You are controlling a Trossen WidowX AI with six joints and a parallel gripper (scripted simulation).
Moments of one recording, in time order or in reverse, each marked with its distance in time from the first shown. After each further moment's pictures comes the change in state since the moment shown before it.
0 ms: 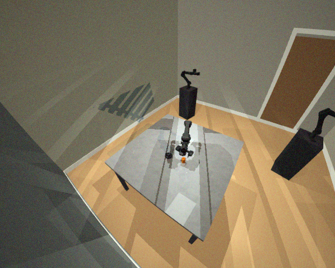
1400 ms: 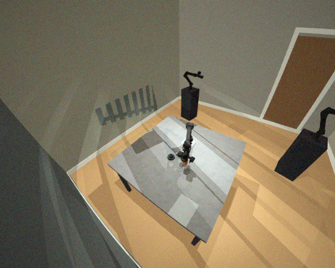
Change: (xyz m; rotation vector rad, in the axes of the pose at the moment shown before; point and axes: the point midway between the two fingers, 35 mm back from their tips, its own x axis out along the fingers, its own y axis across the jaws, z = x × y) arm 0.078 -0.004 -0.003 0.008 0.007 -0.005
